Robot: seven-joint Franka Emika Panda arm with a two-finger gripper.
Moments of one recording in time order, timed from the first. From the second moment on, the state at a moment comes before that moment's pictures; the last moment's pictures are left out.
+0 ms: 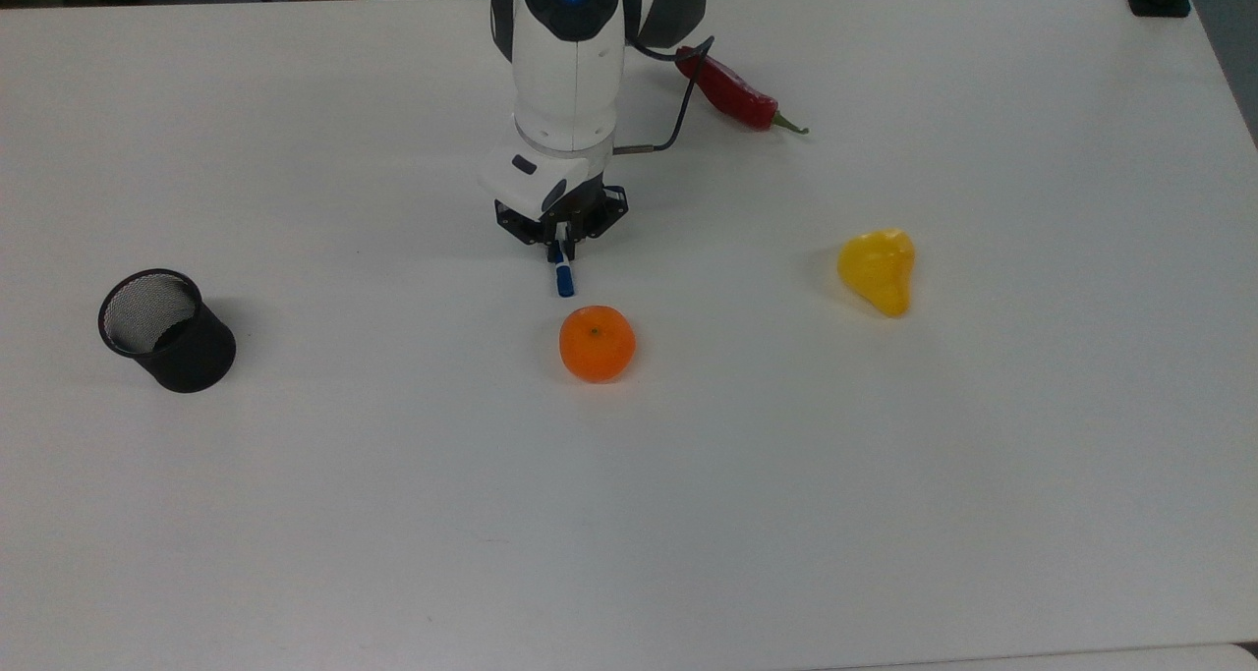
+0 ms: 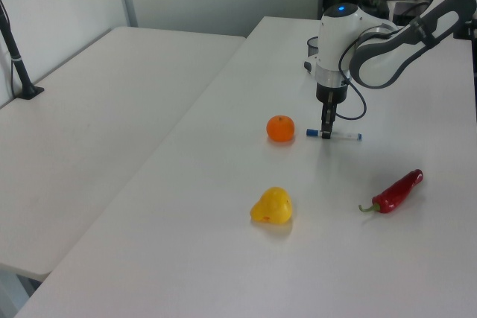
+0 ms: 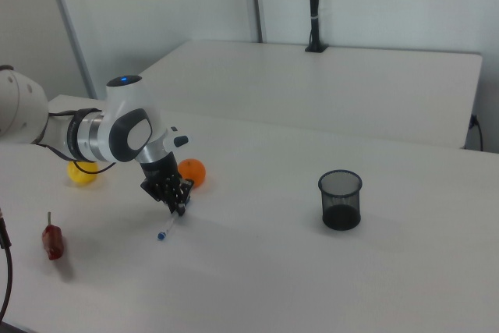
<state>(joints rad) 0.17 0.33 -0.04 -1.98 -0.11 2.37 -0.03</state>
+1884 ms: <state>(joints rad) 0.04 0.03 -0.10 -1.68 0.00 1.96 0.01</state>
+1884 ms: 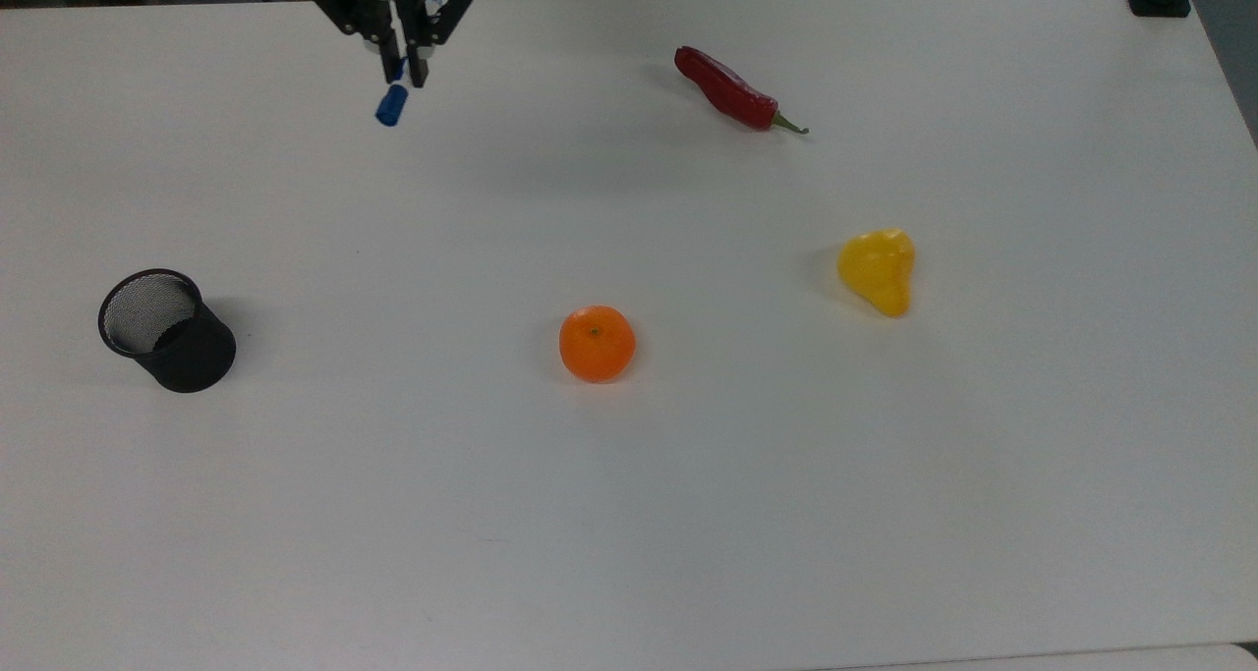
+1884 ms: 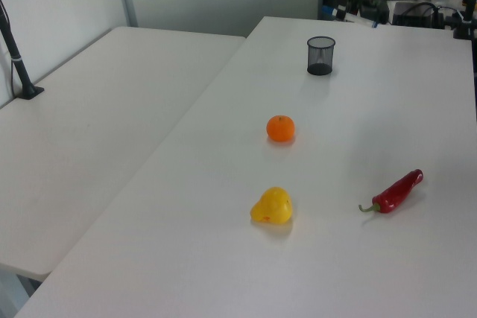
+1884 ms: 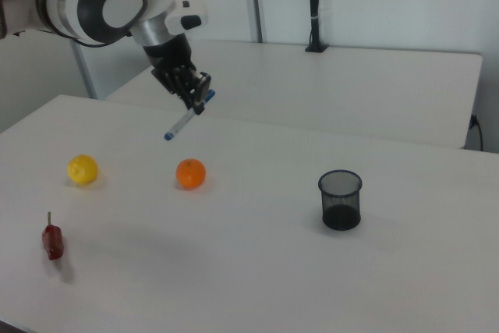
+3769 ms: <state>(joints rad) -0.20 0.49 -0.16 -1.79 0.01 3.26 0.07</state>
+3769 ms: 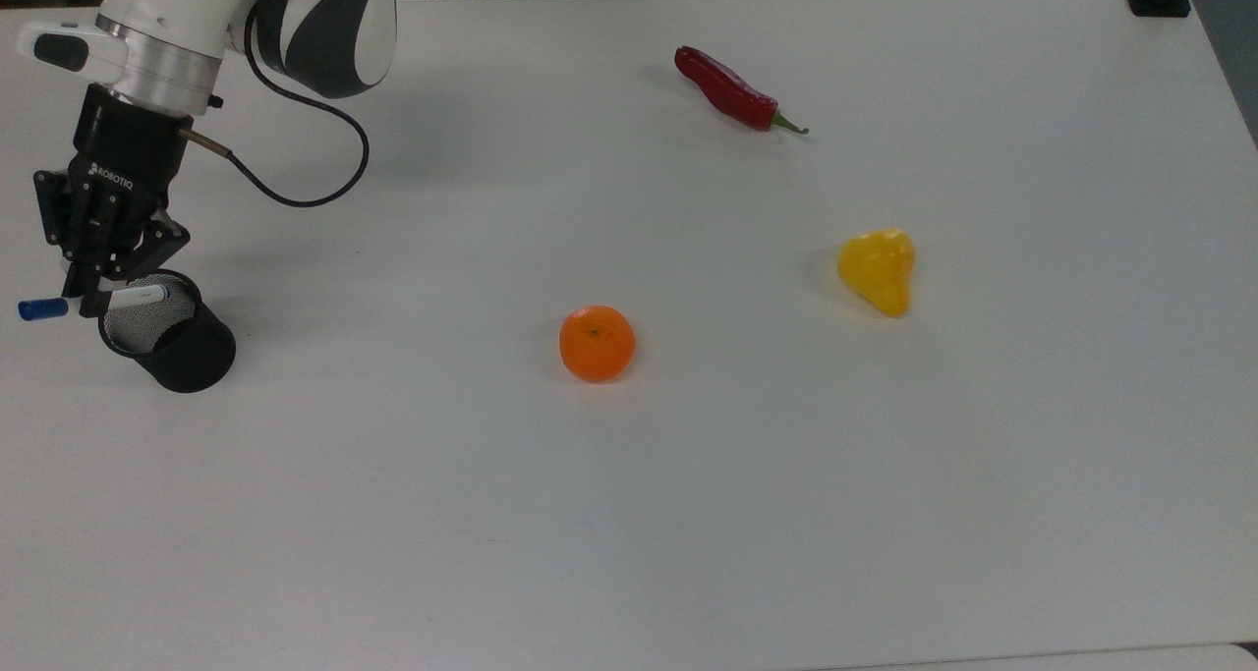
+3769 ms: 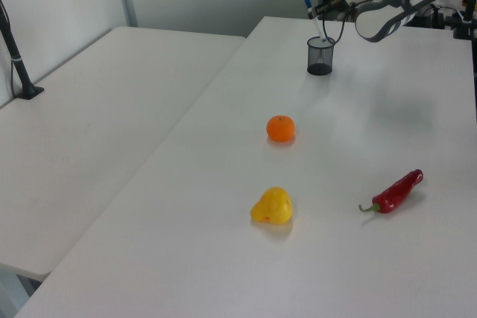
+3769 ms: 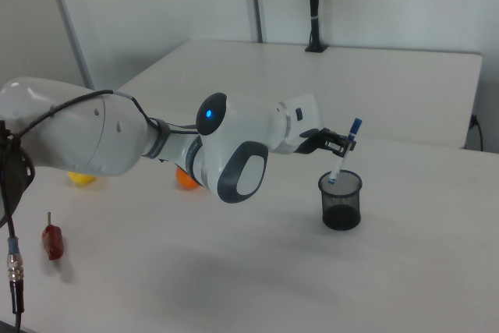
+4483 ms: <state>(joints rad) -0.20 0.53 -0.16 -1.82 0.01 3.37 0.07</state>
